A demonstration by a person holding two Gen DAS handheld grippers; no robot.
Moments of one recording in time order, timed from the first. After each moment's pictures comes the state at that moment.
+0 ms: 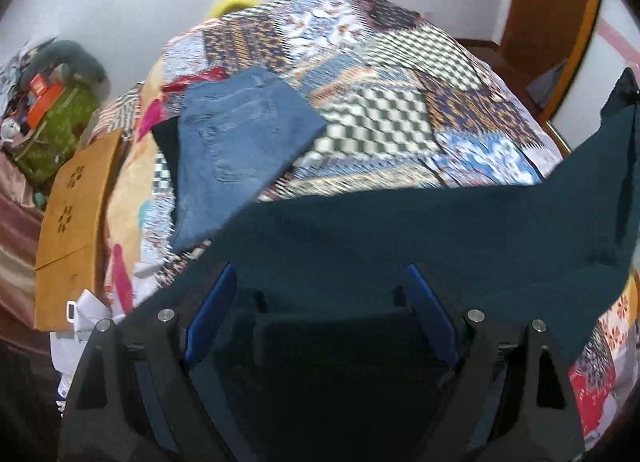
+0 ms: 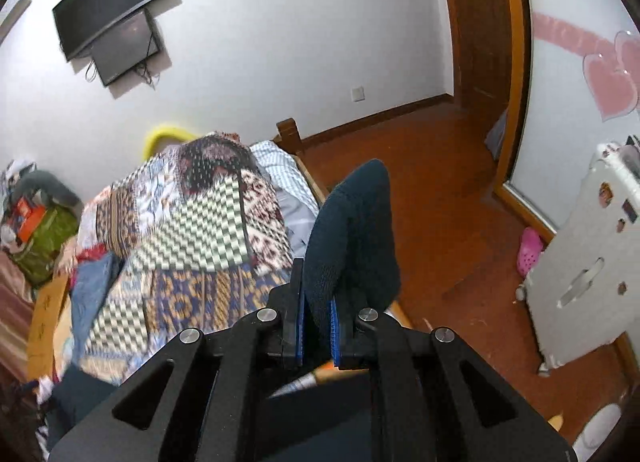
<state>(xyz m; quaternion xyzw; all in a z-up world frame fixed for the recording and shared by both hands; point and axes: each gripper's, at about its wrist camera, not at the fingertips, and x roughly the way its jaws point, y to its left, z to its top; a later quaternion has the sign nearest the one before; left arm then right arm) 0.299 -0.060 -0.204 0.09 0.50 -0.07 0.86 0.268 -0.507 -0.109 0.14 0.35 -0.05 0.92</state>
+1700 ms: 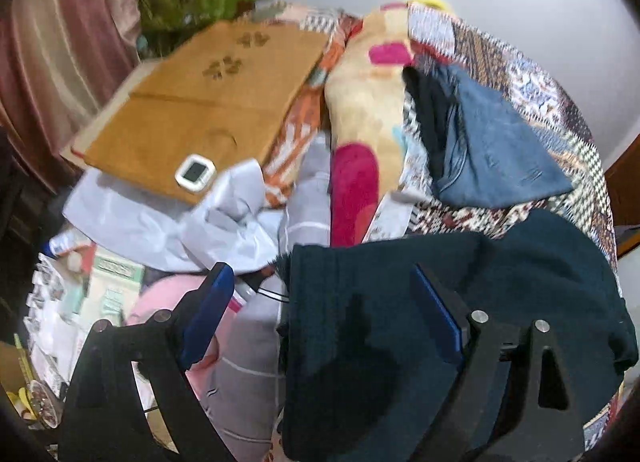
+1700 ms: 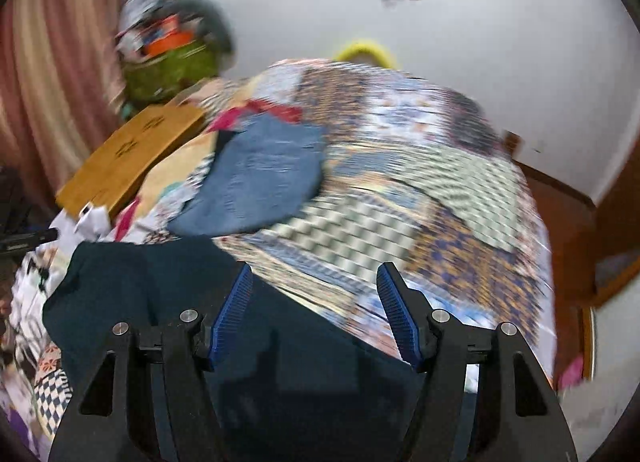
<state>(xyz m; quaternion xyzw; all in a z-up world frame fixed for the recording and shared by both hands) 0.231 0.252 -0.246 -0.14 0.49 0.14 0.85 0.275 -0.141 -0.128 -0.10 0.39 0.22 0.89</state>
